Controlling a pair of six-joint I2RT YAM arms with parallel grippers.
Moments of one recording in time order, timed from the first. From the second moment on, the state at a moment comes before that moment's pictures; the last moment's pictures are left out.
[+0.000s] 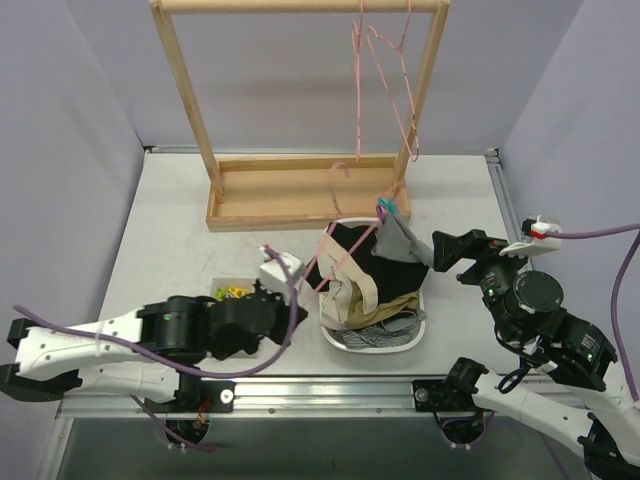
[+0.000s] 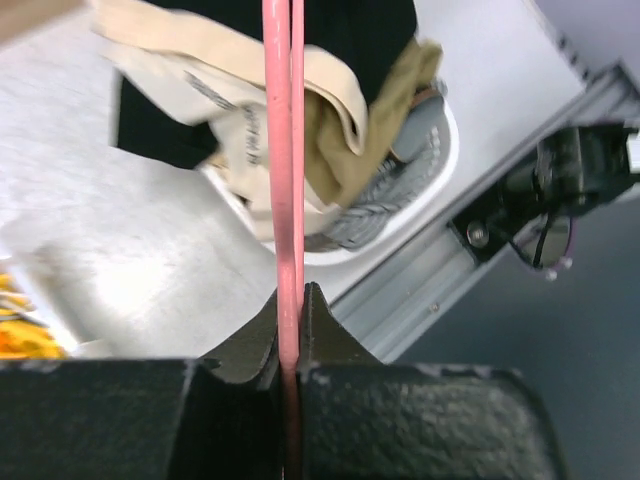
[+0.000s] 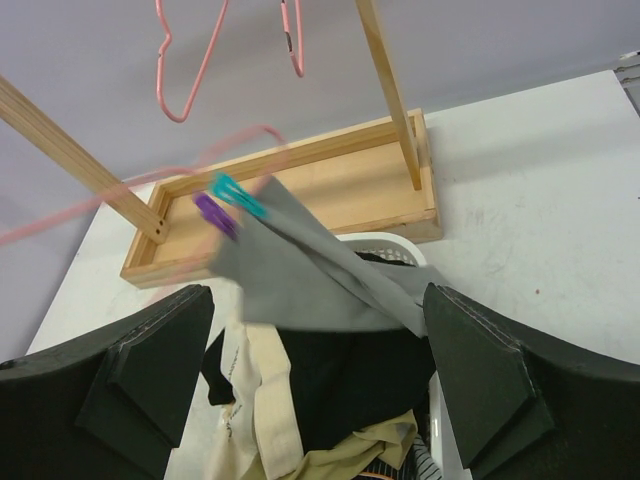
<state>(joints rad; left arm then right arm) -1.48 1.00 1.15 -0.74 -0.54 -0.65 0.90 0.56 1.07 -0.64 0.77 0.45</state>
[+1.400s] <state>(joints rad) -1.51 1.02 1.01 -0.68 -0.45 -0.75 0.87 0.76 1.02 -0.79 0.76 0.66</state>
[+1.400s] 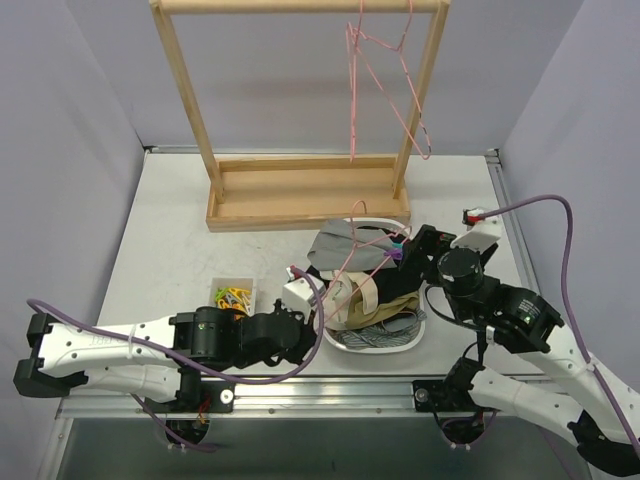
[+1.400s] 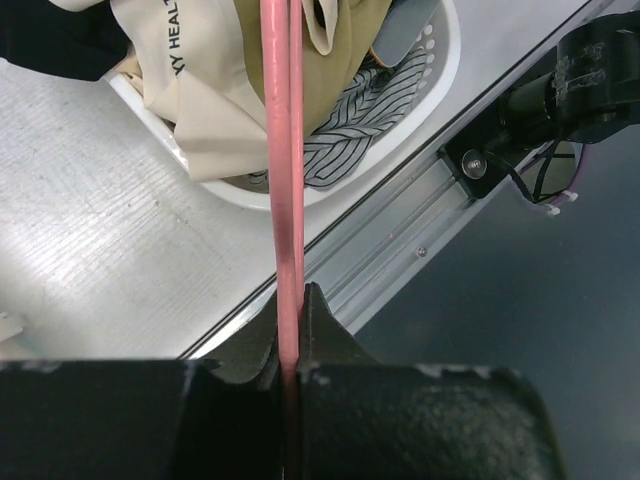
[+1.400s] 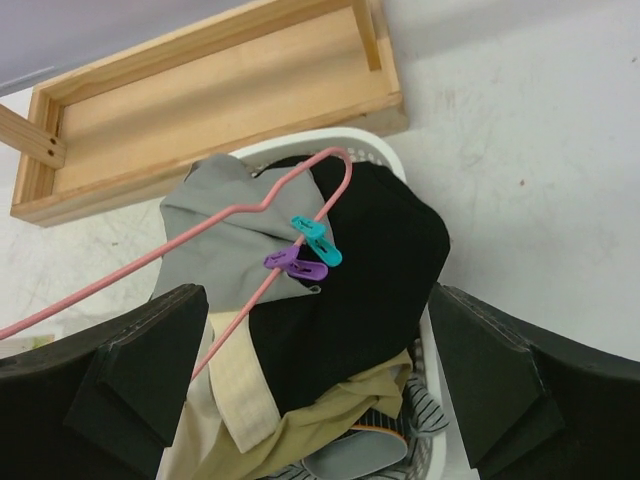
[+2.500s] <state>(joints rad) -1.54 0.91 0.90 -0.67 -0.49 -0.74 0.02 0.83 0.66 -0.31 -0.64 0.94</state>
